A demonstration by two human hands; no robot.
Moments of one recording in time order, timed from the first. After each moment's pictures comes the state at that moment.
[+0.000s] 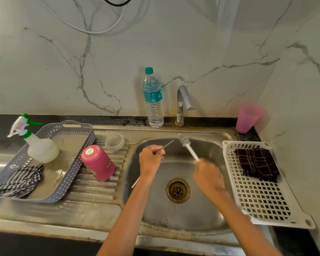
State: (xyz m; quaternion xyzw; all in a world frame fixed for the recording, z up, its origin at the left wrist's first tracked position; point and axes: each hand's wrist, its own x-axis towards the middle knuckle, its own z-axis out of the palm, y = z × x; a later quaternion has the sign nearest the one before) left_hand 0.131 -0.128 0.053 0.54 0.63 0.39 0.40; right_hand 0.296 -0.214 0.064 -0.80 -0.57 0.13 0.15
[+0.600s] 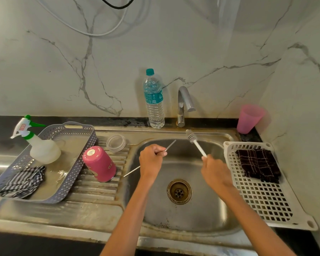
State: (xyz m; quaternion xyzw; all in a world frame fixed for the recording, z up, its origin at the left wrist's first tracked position) left_hand 0.130 -0.134 0.066 0.61 0.62 0.36 0.33; right_hand 0.316 -0.208 0.074 -0.80 -0.57 0.12 0.15
